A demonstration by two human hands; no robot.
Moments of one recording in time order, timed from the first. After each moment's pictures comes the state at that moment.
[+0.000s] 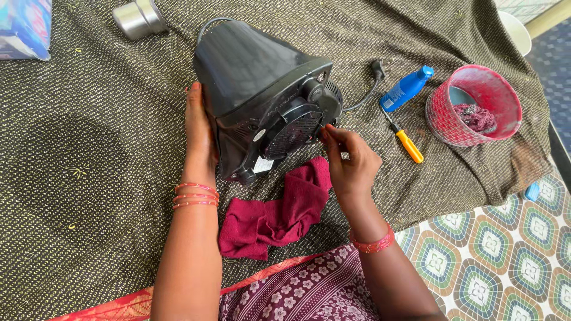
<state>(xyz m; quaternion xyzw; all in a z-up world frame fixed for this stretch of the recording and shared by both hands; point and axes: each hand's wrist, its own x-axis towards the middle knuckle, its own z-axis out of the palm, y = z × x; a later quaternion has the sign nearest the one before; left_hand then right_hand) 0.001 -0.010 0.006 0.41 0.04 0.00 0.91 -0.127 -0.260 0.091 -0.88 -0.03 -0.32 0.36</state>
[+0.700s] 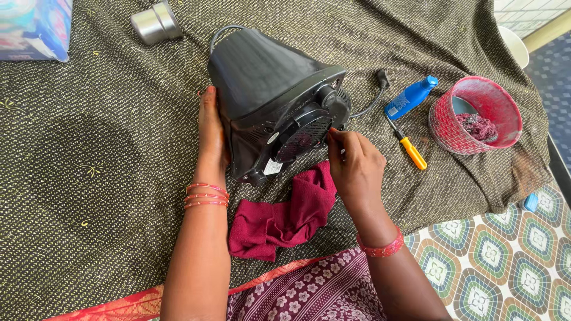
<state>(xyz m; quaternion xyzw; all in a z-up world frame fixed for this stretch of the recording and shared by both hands) -0.004 -0.008 0.019 0.47 0.08 0.00 0.88 -0.128 -0.243 0.125 -0.92 -0.09 -0.33 0.18</state>
